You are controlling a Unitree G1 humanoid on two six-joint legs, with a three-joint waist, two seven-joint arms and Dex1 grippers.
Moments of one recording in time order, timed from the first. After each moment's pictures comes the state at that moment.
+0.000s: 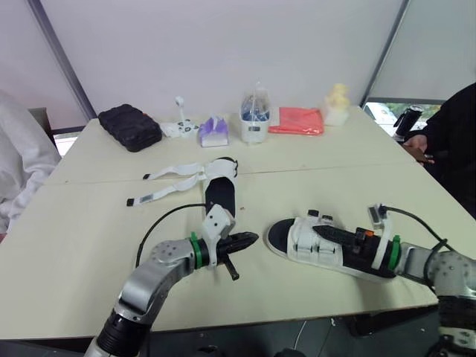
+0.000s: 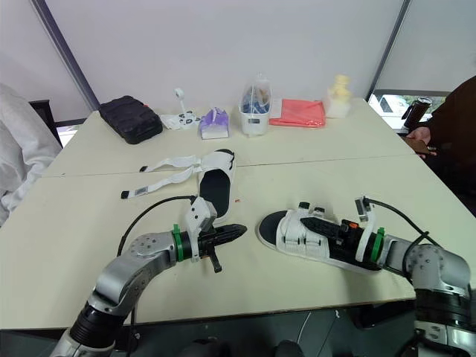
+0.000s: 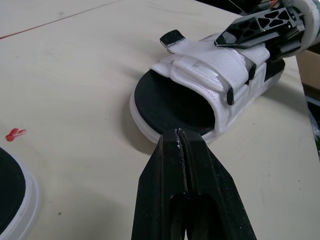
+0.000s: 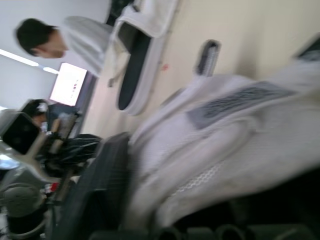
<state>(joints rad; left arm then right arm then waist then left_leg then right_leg) -0.28 0.31 -0.23 -0.30 -0.34 0.60 -0.69 -0.33 -0.63 -0.37 0.16 0.89 1.21 0.85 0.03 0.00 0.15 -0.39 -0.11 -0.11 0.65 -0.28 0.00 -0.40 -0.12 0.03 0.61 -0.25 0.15</state>
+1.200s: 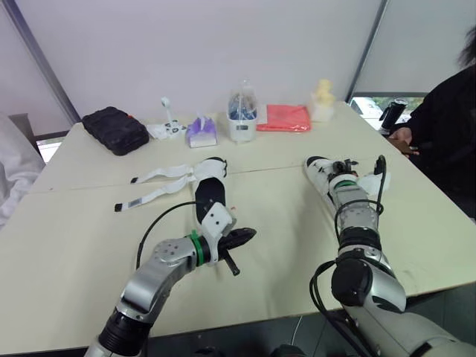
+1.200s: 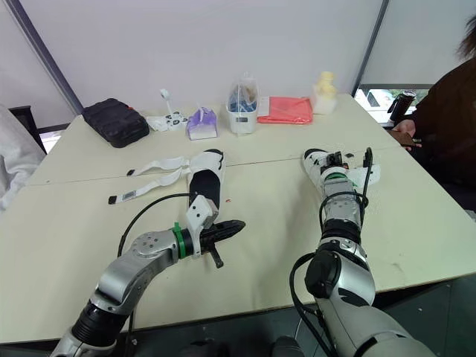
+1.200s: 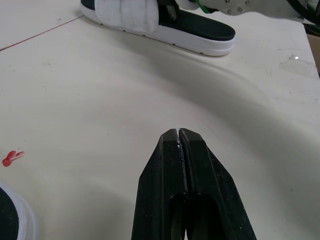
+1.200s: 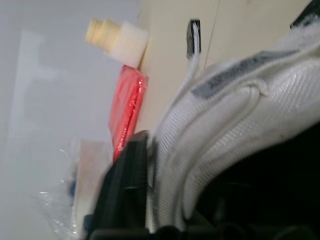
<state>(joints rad) -0.29 0.31 -0.25 -0.28 -0.29 0.56 -0.65 -0.96 -0.15 -0.76 0.85 0.79 0.13 -0.07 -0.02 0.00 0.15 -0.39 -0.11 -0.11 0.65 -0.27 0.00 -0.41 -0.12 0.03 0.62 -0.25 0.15</state>
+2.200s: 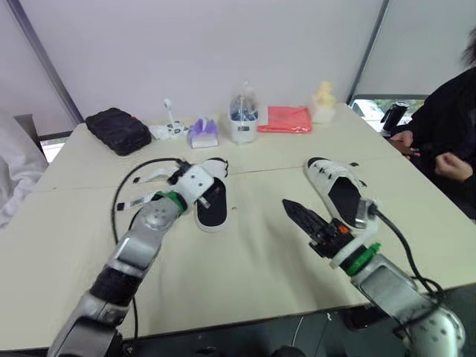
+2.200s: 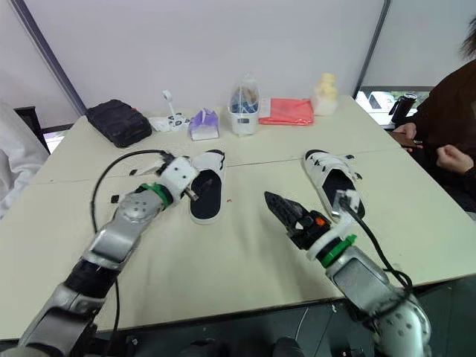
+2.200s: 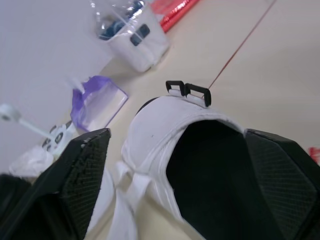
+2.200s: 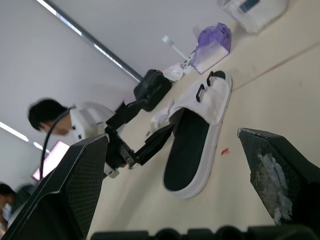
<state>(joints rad) -0.62 0.43 -0.30 0.12 0.16 0.29 -0.30 -0.09 -0.34 -0.23 -0.55 1.27 0.76 0.03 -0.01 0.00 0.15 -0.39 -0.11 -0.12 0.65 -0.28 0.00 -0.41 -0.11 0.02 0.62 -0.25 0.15</state>
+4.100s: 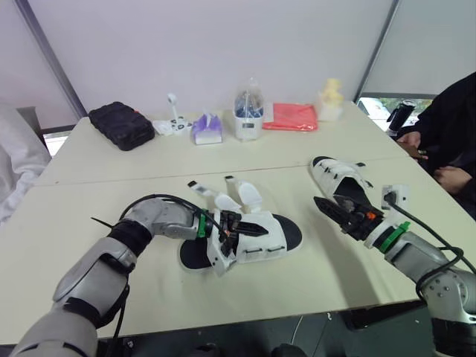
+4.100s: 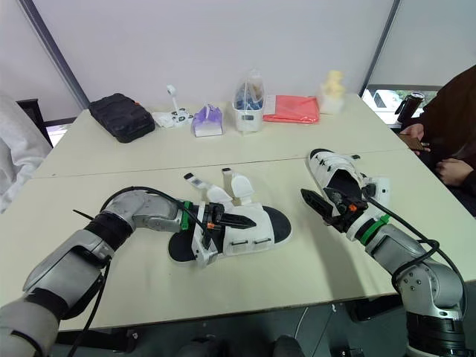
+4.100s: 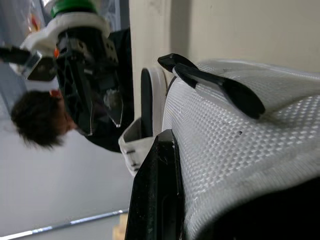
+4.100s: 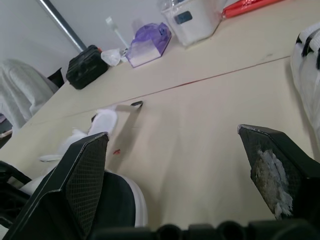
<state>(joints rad) -0.96 0.53 -0.64 0.66 1.11 -1.24 0.17 -0.18 -0.57 -0.34 -0.20 0.91 0.71 0.47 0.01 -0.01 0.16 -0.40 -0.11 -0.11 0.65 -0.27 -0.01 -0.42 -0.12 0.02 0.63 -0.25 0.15</state>
